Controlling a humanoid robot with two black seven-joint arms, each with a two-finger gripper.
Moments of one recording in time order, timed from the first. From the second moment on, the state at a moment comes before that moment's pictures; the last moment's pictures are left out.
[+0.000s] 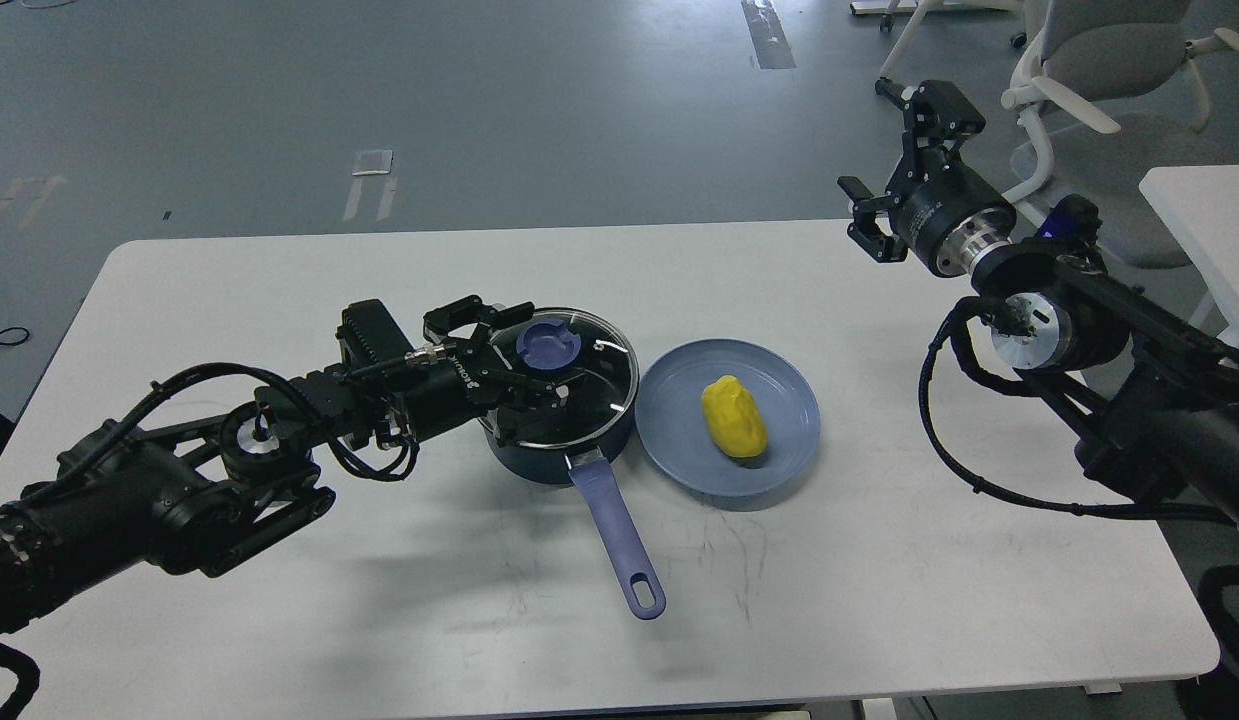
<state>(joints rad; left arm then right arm) -0.82 0.34 -0.19 -0.88 1.99 0.41 -0.40 0.81 -0.42 0.65 0.97 -0.18 -0.02 0.17</state>
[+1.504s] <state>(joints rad) -0.91 0.57 -0.16 -1.03 1.71 0.48 -0.49 0.78 -0.43 0.65 0.97 -0.18 -0.03 0.17</state>
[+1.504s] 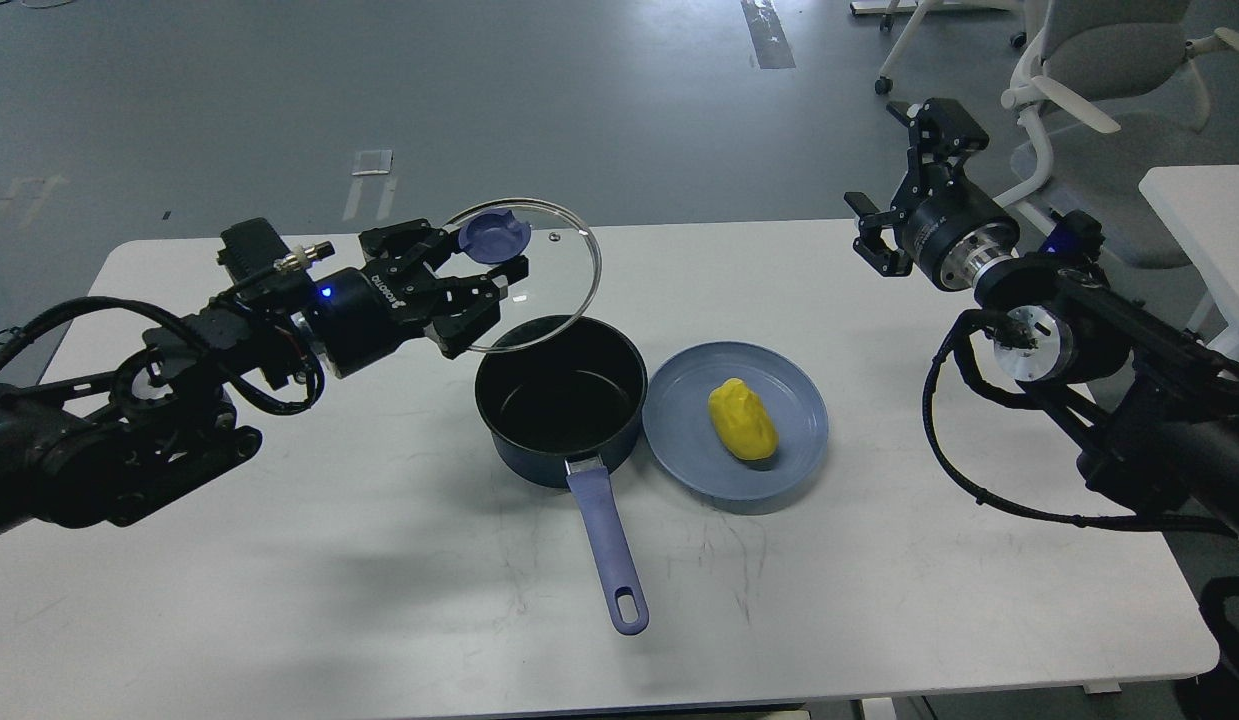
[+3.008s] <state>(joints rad) -0.57 0.60 -0.15 -0.73 1.56 0.49 -0.49 0.77 -0.43 0.64 0.97 -0.18 -0.04 0.17</state>
